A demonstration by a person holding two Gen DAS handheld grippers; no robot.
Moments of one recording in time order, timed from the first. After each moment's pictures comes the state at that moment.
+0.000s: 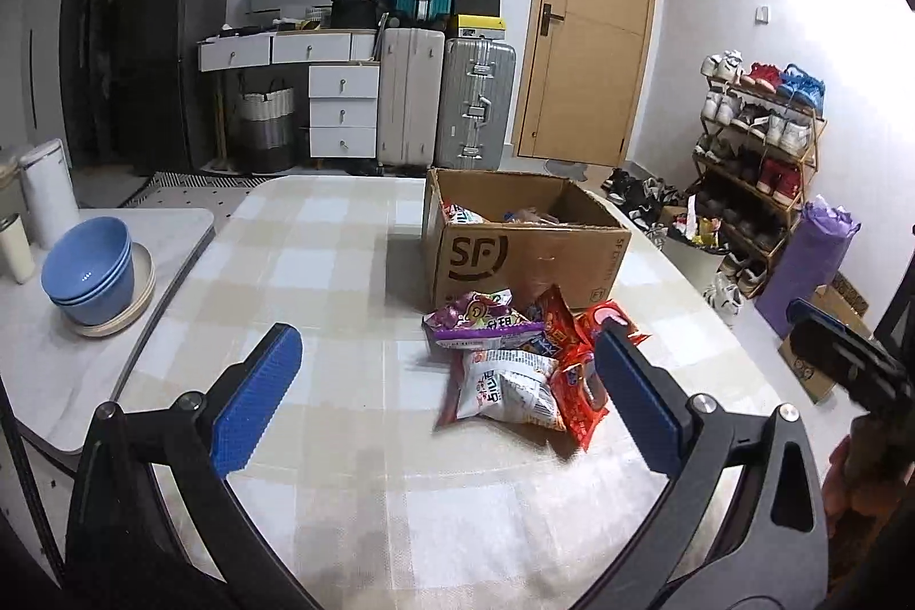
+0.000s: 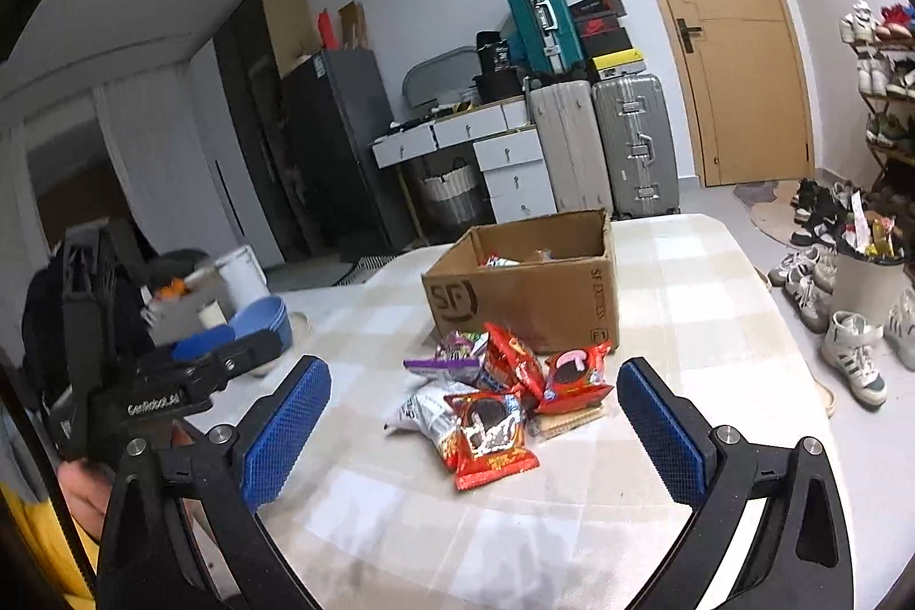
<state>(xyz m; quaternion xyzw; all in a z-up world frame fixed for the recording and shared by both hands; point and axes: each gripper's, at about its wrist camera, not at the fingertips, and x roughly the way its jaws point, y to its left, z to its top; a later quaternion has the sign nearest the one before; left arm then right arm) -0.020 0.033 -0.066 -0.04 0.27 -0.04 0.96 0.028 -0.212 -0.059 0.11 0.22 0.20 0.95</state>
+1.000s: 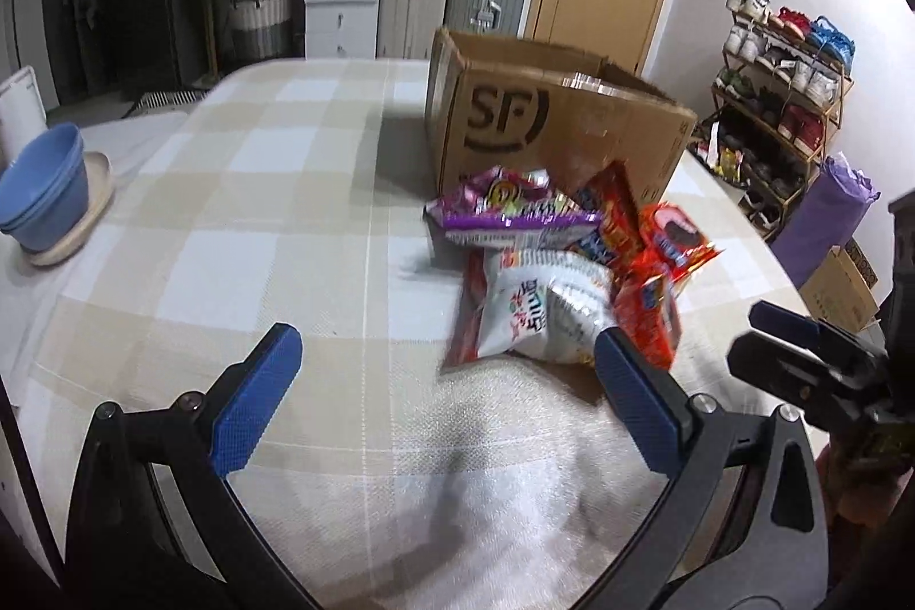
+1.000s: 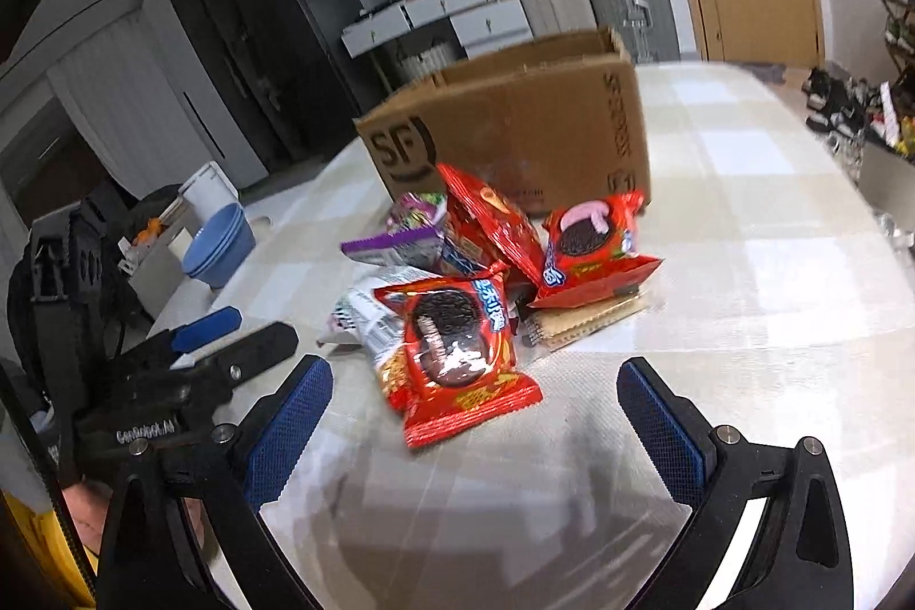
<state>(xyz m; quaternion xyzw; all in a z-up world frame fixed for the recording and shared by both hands) 0.080 0.018 -0.174 -0.05 0.39 -0.04 0.92 0.134 -0.187 -0.160 0.14 0.39 0.22 0.88</state>
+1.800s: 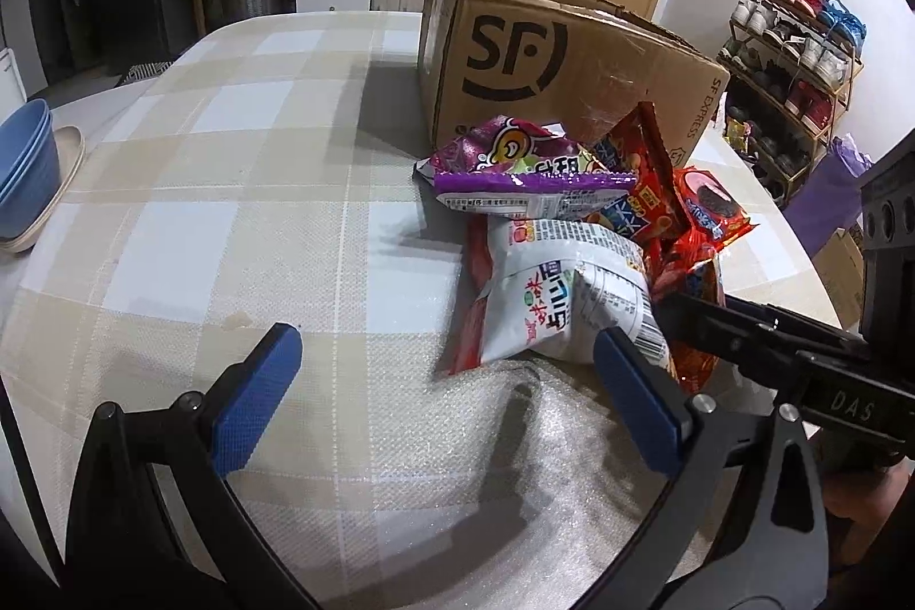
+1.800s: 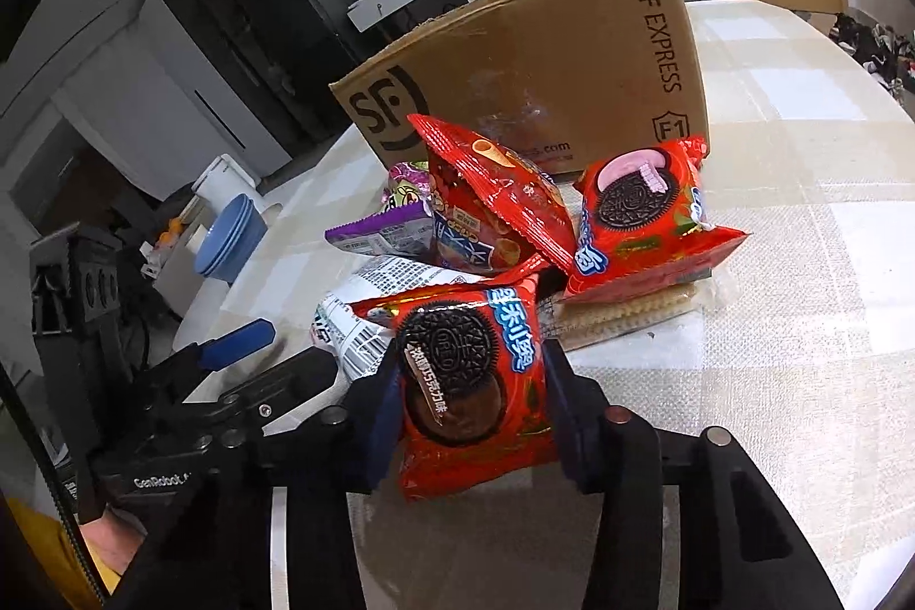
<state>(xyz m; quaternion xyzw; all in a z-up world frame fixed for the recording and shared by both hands) 0.136 0.003 -0.213 -0.05 0.43 -0.04 0.90 0.171 -0.177 -0.190 0.18 0.42 0.26 0.85</state>
